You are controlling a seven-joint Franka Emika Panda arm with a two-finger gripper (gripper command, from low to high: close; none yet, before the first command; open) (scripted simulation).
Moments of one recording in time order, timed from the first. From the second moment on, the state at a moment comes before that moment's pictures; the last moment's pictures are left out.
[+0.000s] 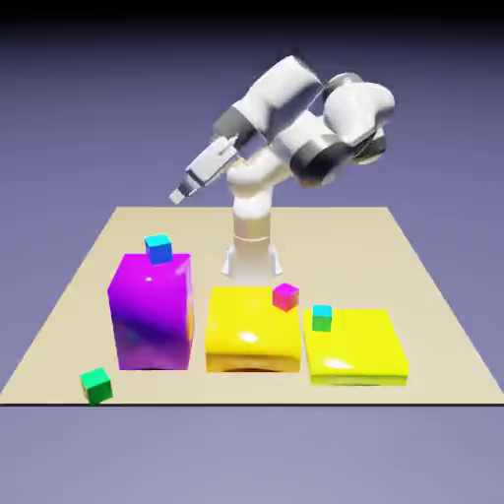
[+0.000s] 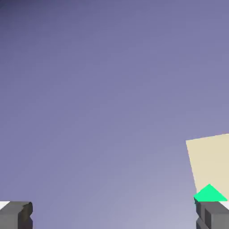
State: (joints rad) arm -1.88 -1.12 1.35 -1.93 0.52 2.21 2.00
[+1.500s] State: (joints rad) arm -2.40 -1.04 1.61 -1.88 0.50 1.68 2.46
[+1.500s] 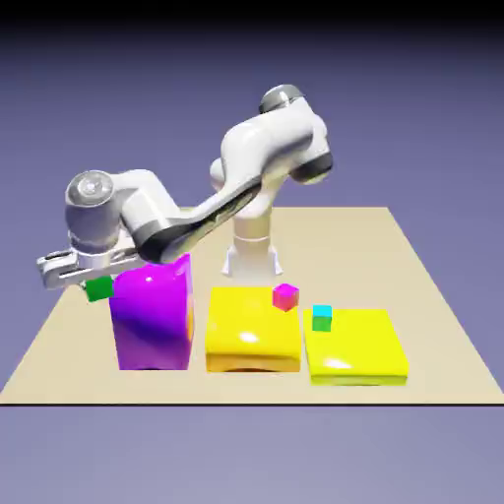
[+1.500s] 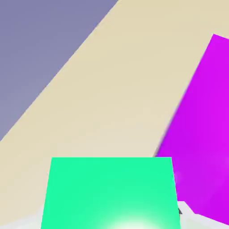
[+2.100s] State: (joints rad) arm -1.97 -1.35 1.24 -2.35 0.63 1.56 2.23
